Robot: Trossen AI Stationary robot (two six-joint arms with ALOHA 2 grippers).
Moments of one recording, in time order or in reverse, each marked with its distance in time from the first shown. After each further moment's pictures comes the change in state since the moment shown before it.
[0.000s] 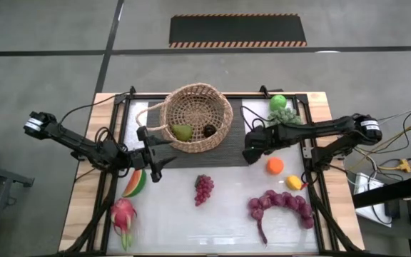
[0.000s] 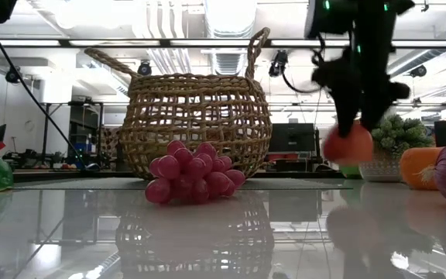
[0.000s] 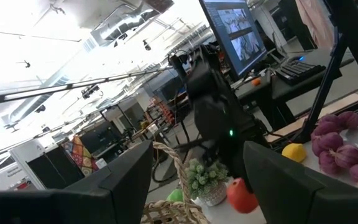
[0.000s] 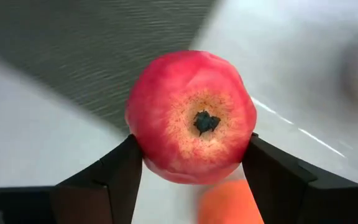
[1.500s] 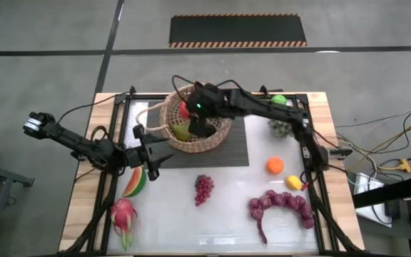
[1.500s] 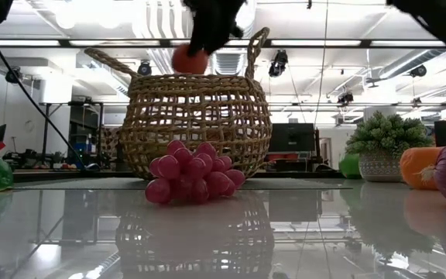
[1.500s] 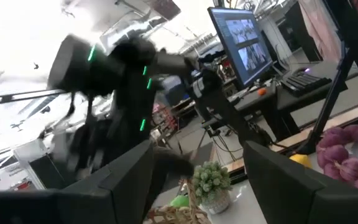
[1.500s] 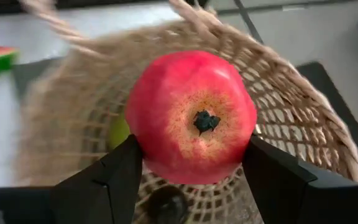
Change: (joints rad) left arm -0.001 -0.055 -0.016 0.008 0.000 -0.010; right arm -0.142 0.727 1.358 -0.101 0.147 -0.955
